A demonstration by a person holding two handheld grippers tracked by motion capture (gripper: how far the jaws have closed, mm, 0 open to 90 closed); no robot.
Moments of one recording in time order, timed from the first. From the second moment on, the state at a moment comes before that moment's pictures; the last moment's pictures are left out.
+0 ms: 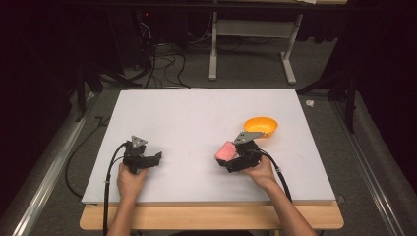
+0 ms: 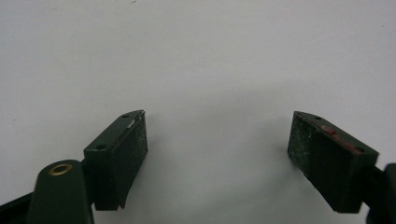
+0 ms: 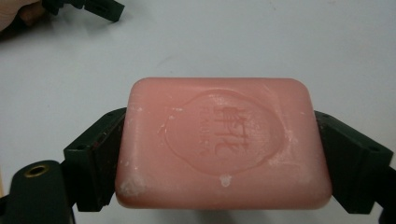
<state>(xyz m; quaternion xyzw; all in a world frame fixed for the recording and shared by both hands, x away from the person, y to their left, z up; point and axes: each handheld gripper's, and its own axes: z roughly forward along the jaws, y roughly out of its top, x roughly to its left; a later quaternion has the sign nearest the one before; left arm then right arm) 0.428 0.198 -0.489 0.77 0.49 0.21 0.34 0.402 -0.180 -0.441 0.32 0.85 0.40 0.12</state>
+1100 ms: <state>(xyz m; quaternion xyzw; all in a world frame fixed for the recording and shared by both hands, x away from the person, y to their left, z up) 0.428 0.198 -0.489 0.77 0.49 0.21 0.34 0.374 -0.244 -0.431 0.40 0.80 0.42 0.16</state>
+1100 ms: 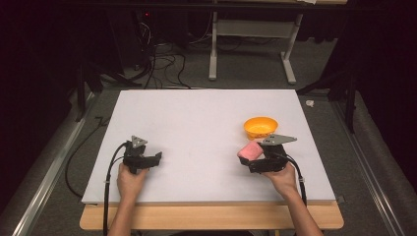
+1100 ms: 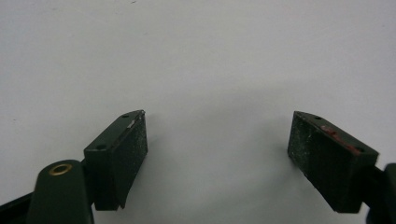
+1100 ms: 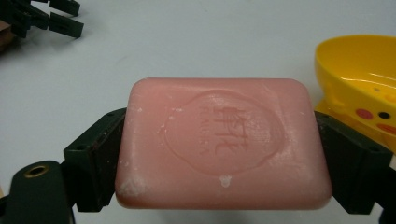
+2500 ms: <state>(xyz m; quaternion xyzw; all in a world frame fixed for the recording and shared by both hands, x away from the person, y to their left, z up) 0.428 0.198 -0.489 0.77 0.49 0.21 0.34 0.390 -0.296 -0.407 0.51 0.73 0.42 0.18</state>
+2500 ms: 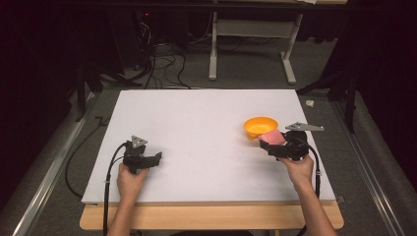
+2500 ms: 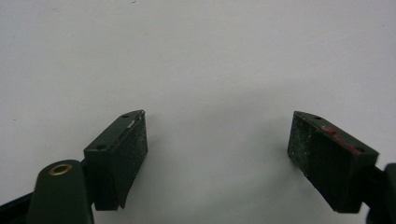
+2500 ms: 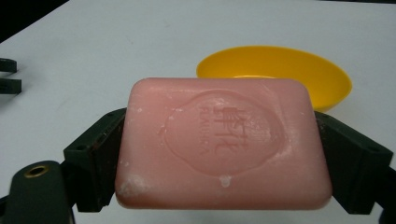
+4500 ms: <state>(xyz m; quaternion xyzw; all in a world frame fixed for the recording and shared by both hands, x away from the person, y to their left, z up) 0.428 0.198 -0.489 0.78 0.49 0.21 0.34 0.480 -0.274 -0.398 0.61 0.70 0.32 0.18</state>
